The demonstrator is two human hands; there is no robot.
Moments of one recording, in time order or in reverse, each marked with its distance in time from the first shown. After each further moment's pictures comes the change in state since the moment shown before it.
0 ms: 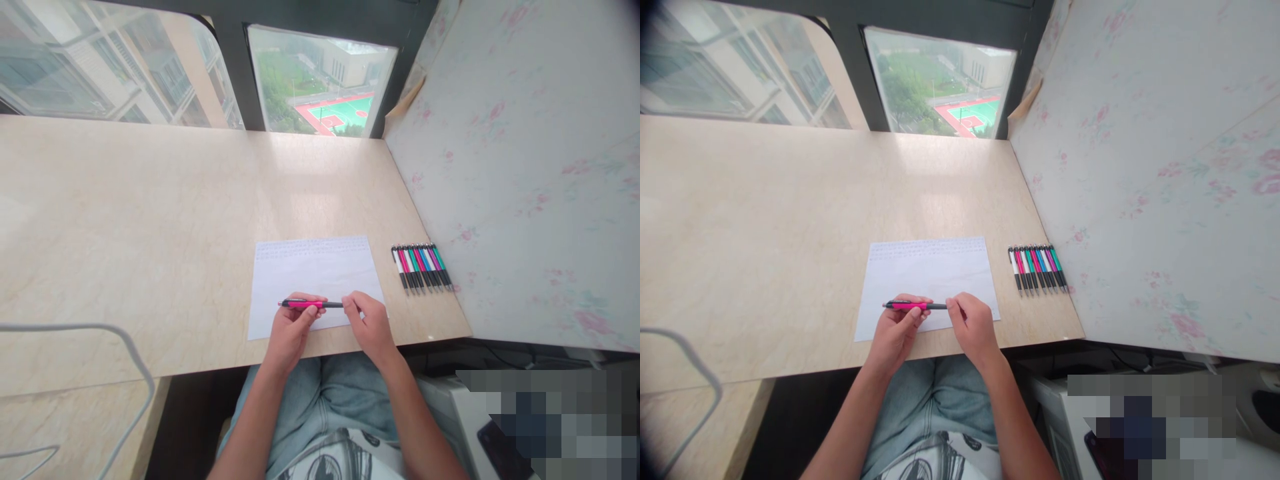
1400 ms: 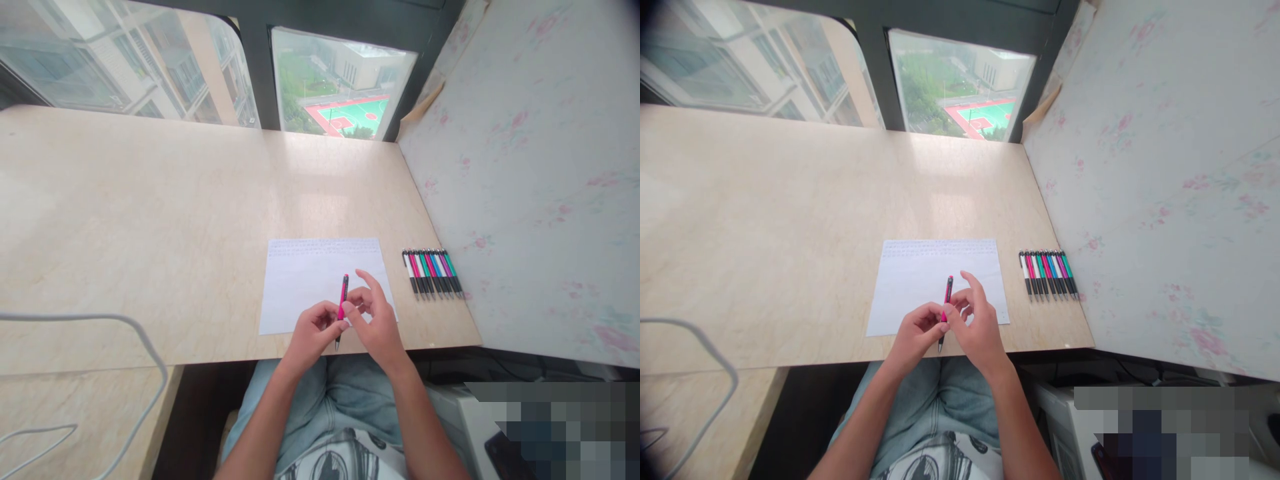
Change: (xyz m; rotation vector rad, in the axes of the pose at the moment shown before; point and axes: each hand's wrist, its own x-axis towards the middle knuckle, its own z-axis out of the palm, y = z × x) left_hand -0.008 -0.001 0.005 0.380 -0.187 -0.014; right_hand 0.000 -0.016 0.007 0.280 0.003 0.090
